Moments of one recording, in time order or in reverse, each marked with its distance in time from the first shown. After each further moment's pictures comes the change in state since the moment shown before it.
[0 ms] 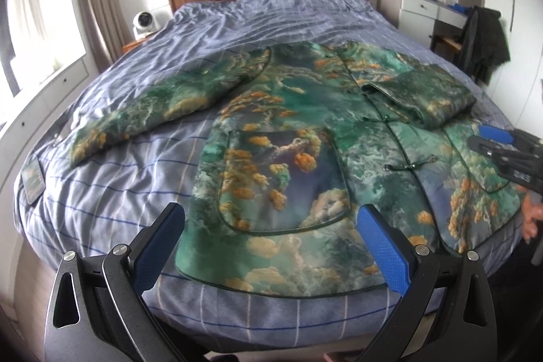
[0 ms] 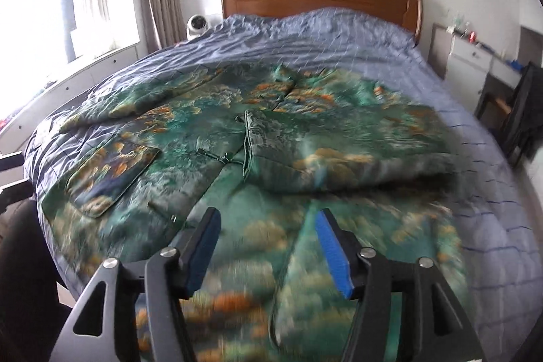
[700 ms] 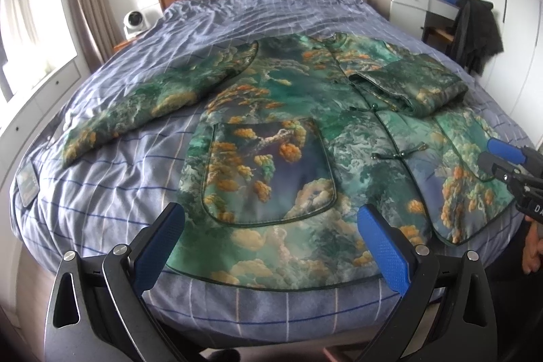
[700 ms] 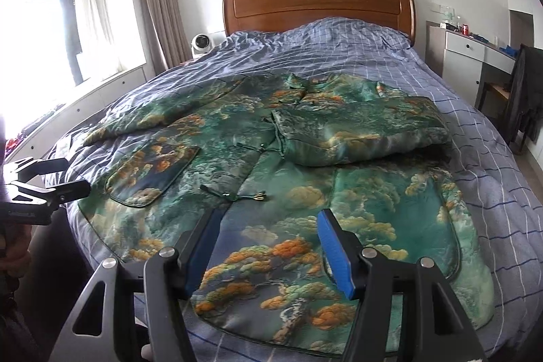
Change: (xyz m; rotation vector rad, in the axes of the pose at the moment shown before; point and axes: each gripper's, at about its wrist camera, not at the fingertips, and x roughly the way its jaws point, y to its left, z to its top) left arm 0.002 -0.011 -0.004 0.021 0.026 -0.023; right arm -0.043 0.030 -0.031 0.081 -0.055 0.059
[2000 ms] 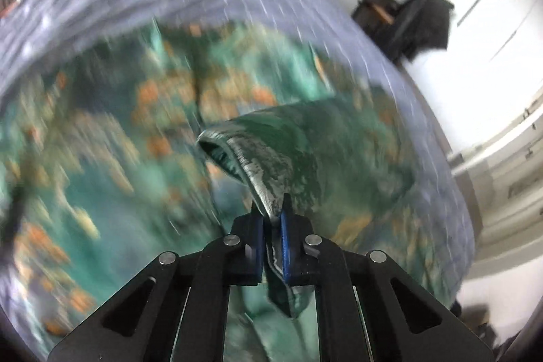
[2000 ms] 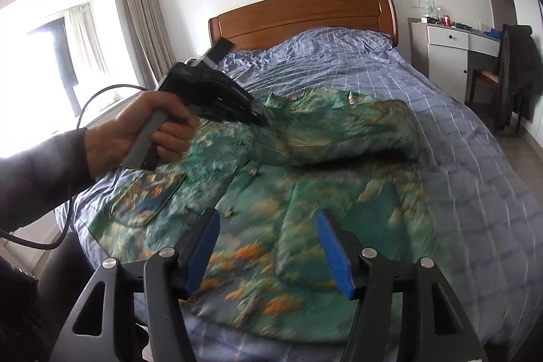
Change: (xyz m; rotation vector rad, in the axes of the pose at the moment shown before) left arm 0.196 -0.101 0.231 -0.035 0.262 -0.455; right arm -0.041 -0.062 0.016 0.096 -0.065 0.013
